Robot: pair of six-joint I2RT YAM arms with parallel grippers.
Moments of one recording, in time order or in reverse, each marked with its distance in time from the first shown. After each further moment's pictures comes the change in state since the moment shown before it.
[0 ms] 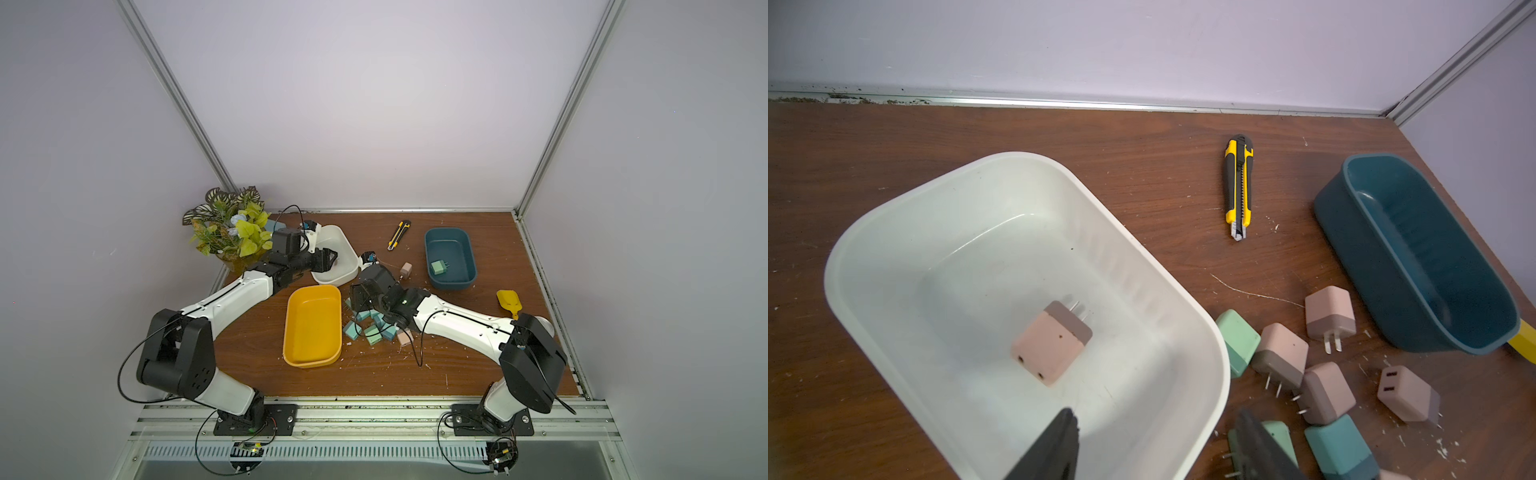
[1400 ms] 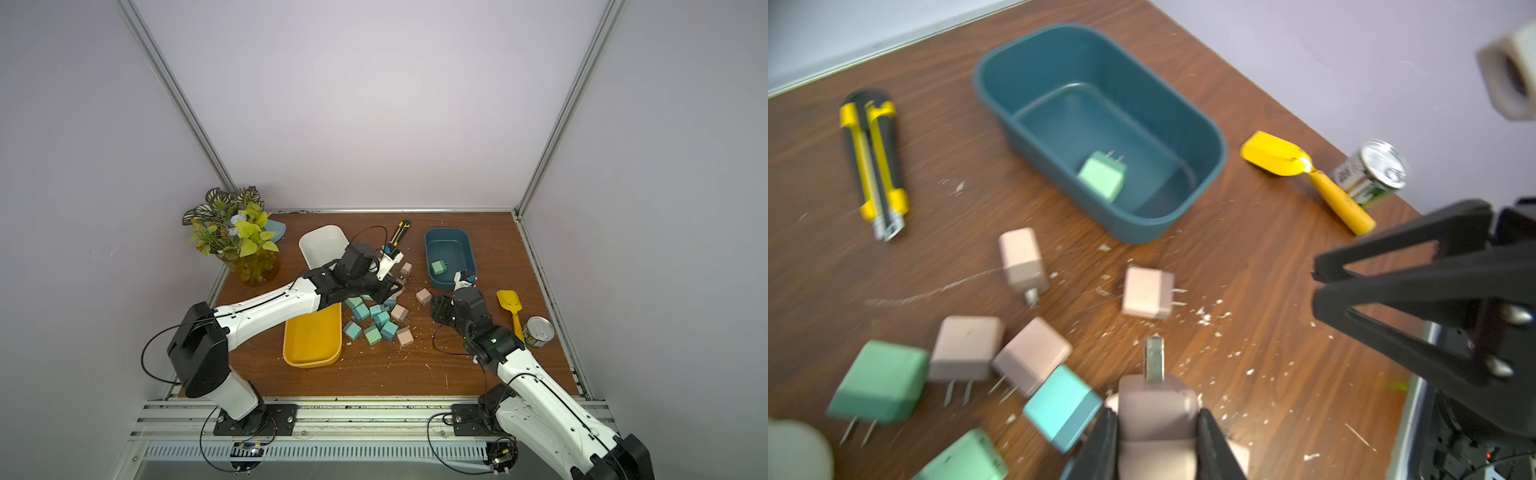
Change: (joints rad) left arm -0.528 0.092 0.200 -0.182 -0.005 0.058; right arm -0.412 -0.689 -0.546 -0.113 -0.057 0.150
